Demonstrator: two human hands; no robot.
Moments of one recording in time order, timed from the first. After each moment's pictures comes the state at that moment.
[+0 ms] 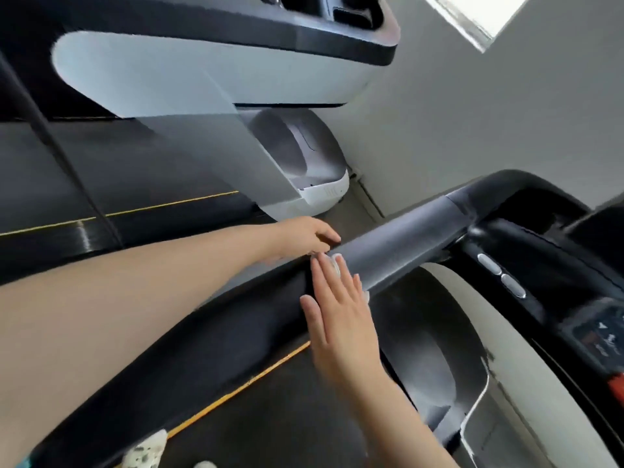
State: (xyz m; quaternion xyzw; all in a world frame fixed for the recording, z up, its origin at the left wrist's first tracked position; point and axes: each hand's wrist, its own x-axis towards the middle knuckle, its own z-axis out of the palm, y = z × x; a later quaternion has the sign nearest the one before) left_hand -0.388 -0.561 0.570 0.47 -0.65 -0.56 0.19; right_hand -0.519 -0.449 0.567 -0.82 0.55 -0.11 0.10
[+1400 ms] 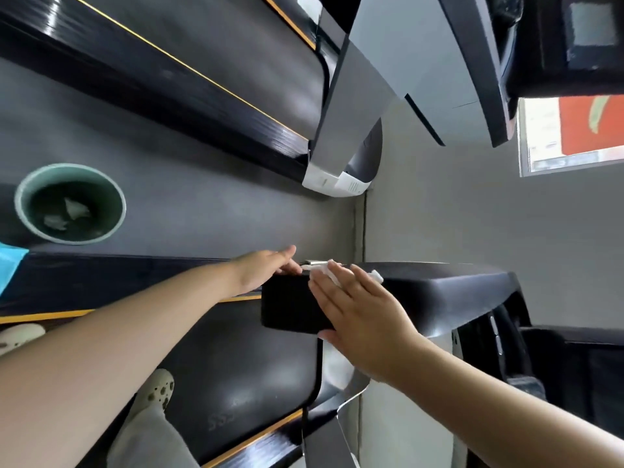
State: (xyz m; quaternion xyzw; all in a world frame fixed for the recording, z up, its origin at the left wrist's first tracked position) left_hand -0.162 -0.284 0.359 0.42 -0.32 -0.74 0.42; right_hand -0.290 -0.316 0.516 -0.82 0.11 0.50 -0.26
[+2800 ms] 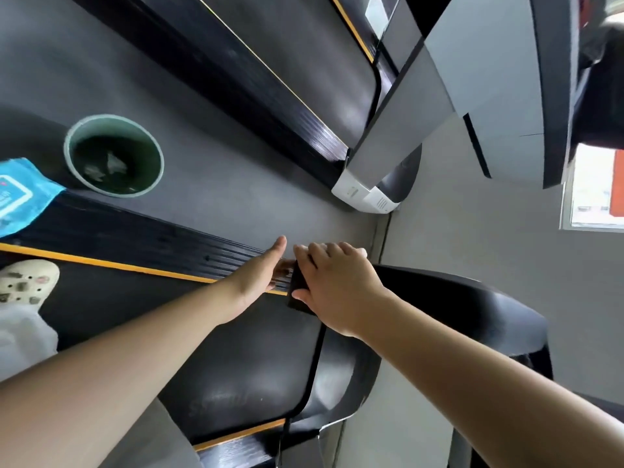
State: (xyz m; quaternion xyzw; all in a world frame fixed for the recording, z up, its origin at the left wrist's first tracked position) left_hand -0.211 -0.236 0.319 0.33 0.03 -0.74 0.59; right_hand -0.244 -0.311 0.443 -0.79 0.04 0.56 -0.23
